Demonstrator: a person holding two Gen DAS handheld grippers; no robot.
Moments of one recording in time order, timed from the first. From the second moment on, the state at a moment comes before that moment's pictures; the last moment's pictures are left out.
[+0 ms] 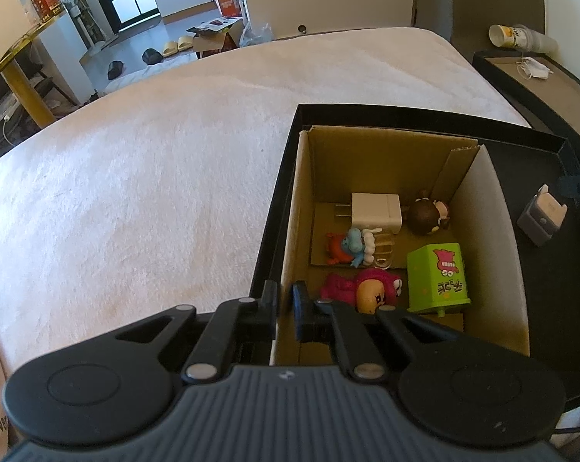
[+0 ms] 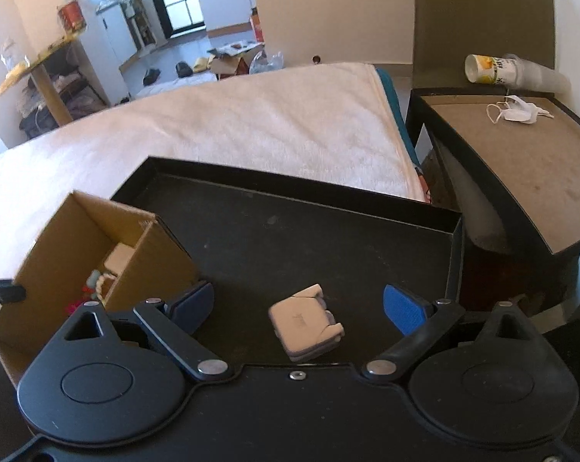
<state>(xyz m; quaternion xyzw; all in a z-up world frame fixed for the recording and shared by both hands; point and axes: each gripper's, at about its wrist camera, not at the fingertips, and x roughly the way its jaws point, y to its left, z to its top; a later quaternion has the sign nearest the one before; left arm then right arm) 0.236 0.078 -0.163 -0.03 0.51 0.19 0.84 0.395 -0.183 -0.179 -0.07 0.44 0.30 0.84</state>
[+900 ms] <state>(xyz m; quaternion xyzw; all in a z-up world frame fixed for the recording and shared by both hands) 0.239 0.080 -0.165 -0.02 0.51 0.20 0.84 0.404 -0.152 -0.229 -0.22 0.44 0.25 0.83</state>
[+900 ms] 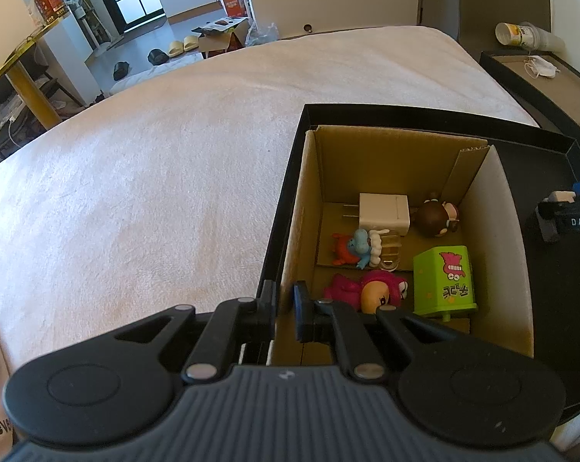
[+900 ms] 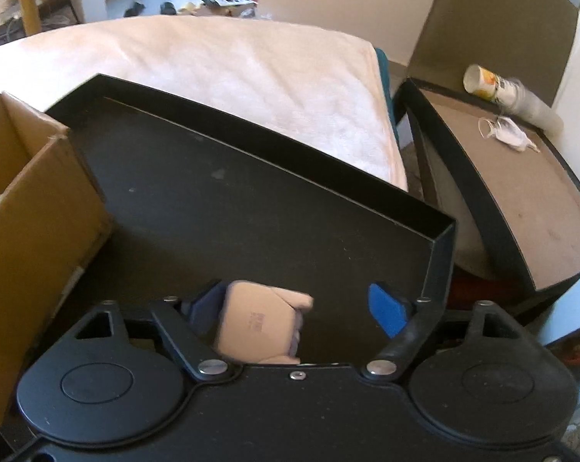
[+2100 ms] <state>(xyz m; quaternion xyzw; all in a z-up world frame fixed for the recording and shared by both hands) 0.240 0.081 -0.164 -0.03 0.51 0.21 0.83 0.366 -0.154 -0.163 -0.15 0.42 0.30 0.84</state>
